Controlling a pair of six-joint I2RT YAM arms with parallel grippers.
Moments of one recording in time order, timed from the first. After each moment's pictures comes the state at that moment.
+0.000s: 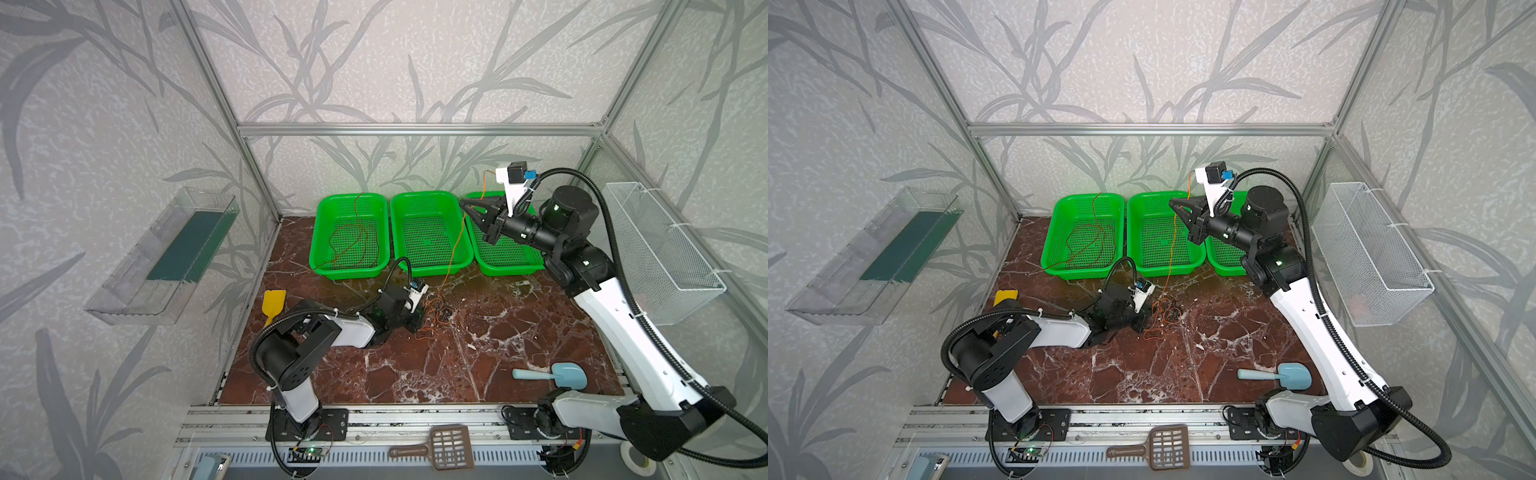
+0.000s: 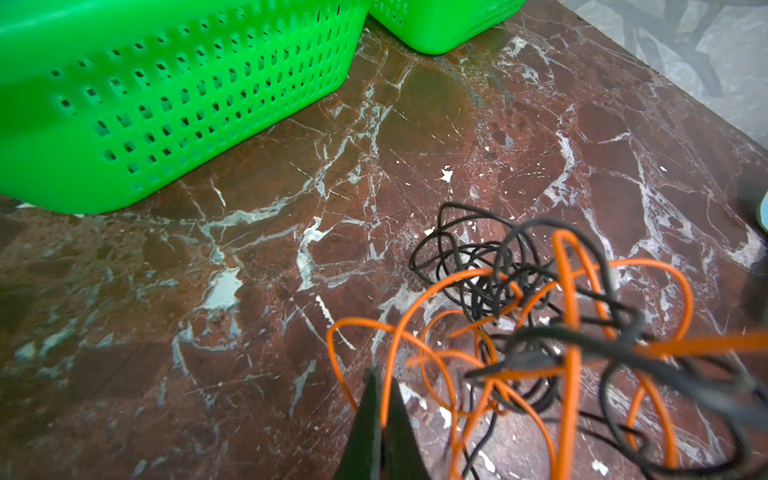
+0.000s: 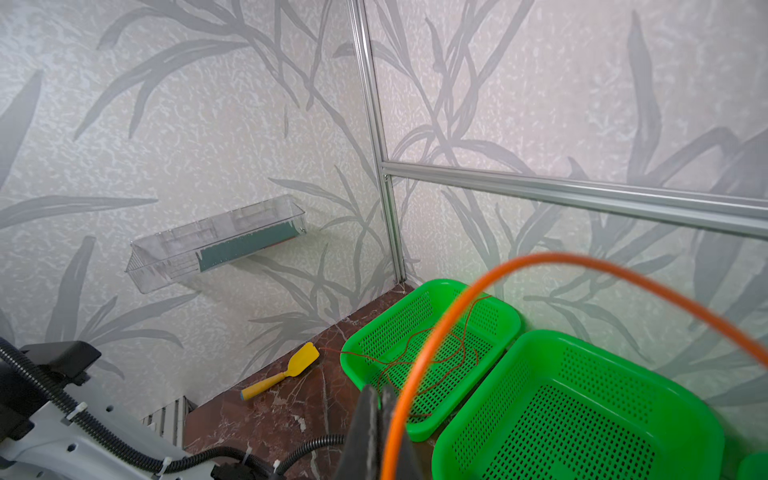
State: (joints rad) left arm -0.72 1.73 0.66 0.48 0.17 -0.15; right arm 0.40 1.29 1.52 -0.20 -0.59 0.18
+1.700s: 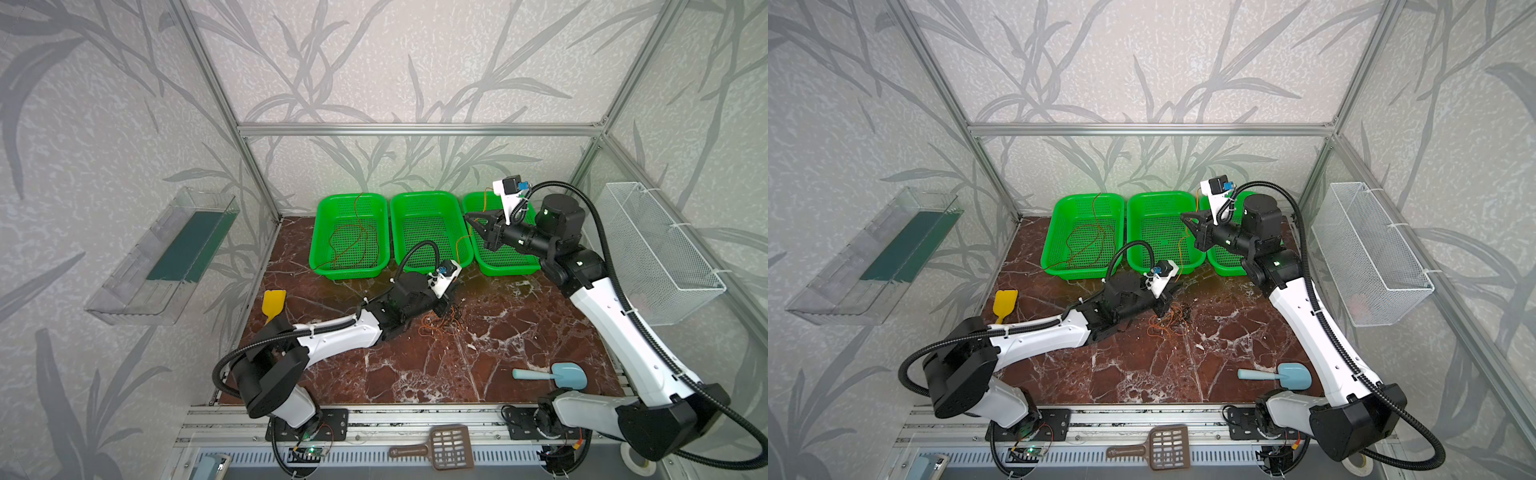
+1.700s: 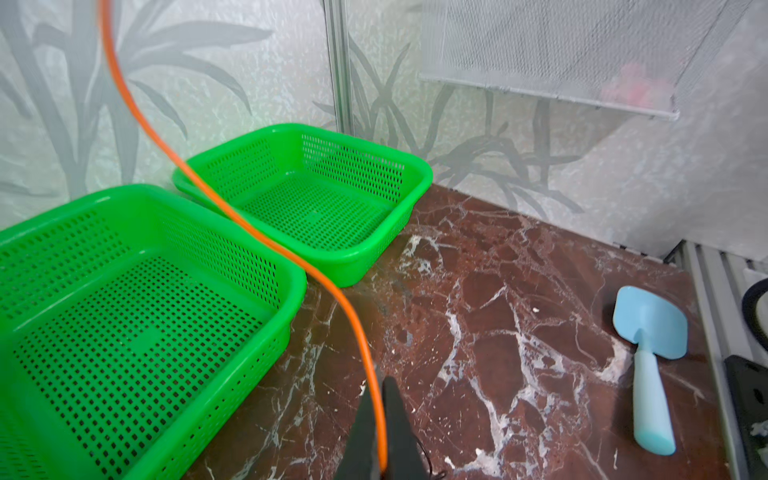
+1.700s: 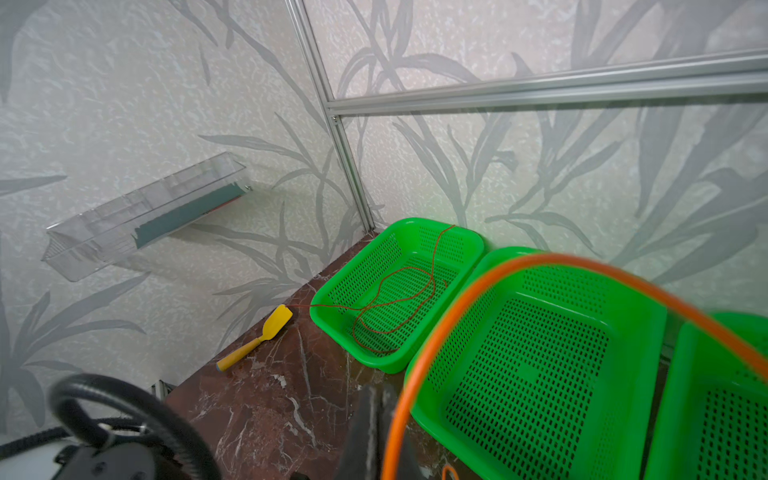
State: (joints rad) left arm -0.89 1.51 0.90 0.41 0.08 0.02; right arm 0.33 1.27 1.34 -0.27 -0.54 0.20
